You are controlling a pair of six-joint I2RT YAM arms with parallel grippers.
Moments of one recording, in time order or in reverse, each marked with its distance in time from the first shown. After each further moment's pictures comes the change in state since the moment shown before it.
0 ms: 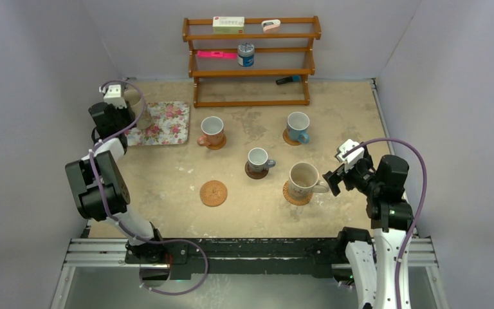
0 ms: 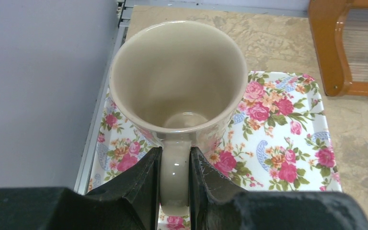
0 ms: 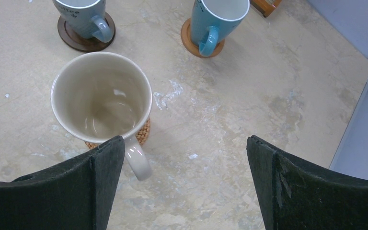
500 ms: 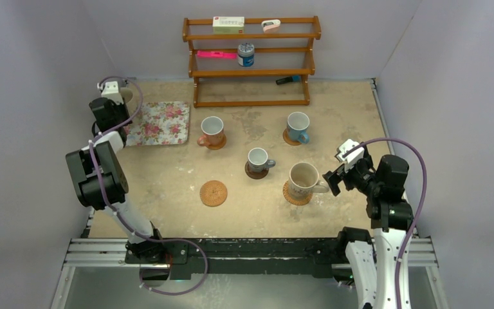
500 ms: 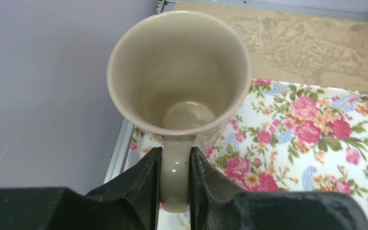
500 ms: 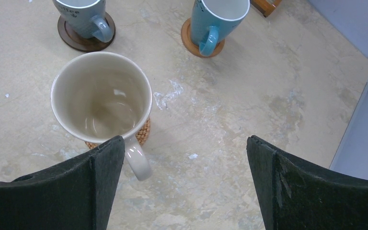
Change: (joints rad) left arm 0.000 0.124 0.118 -0.014 -0.146 0.027; right arm 0.000 0.002 0.000 0.000 0.000 0.000
